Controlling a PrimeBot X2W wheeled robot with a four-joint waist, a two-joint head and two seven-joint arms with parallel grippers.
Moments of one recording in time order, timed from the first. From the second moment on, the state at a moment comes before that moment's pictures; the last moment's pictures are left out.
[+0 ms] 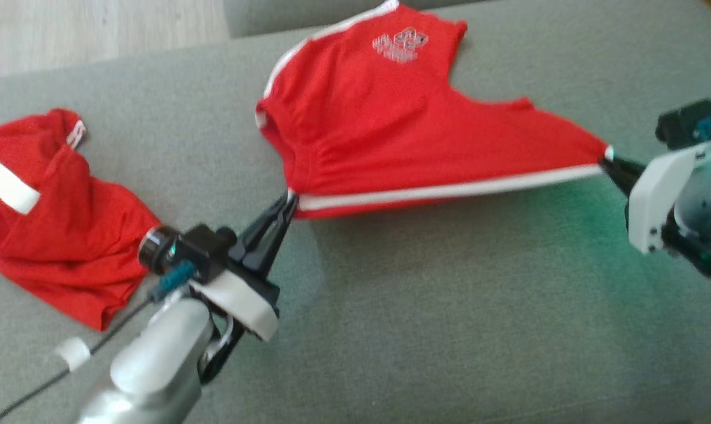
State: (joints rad) left arm -0.54 0.31 -0.80 0.49 -0.55 -0.11 -0.25; right arm -0.73 -0.64 0.82 0.64 0.80 0.13 0.30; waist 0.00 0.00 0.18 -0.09
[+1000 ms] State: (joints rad) left arm -0.32 0.41 -0.81 0.10 -0.58 0.07 -0.15; right arm -0.51 -0.73 0.64 0.35 0.83 0.13 0.37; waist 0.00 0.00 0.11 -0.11
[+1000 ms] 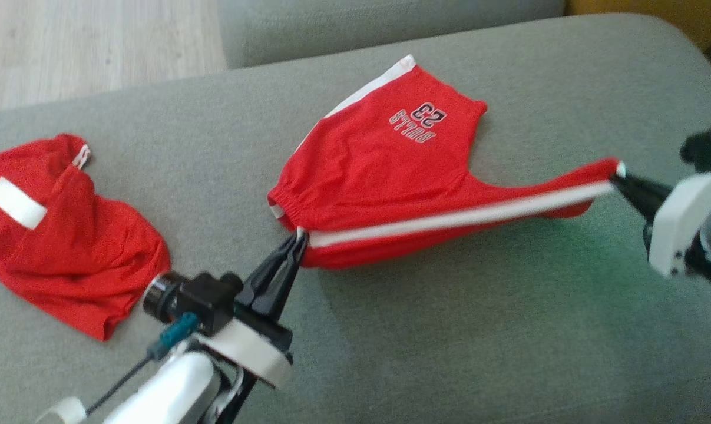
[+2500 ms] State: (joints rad) left arm -0.89 0.07 -0.83 0.68 -0.51 -0.03 -0.24; right arm -1.21 -0.57 0.65 0.88 0.48 0.13 0.31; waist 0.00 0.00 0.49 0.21
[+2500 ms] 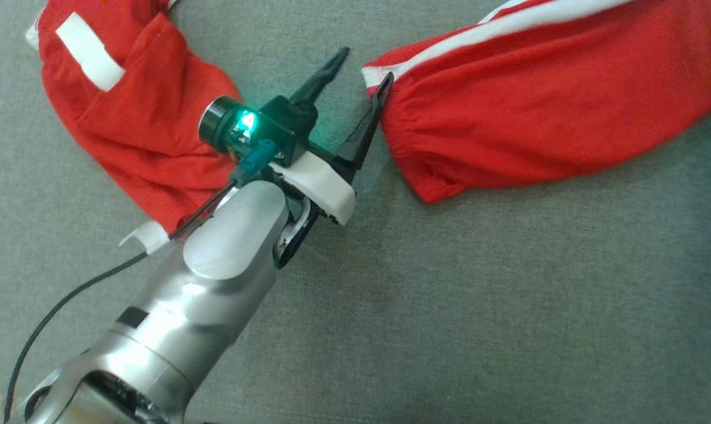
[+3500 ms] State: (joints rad) left arm -0.41 0.17 -0.39 0.32 -0.45 0.06 -0.26; right arm -0.68 -0.34 0.33 0.69 0.44 0.13 -0.25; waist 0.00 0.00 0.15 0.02
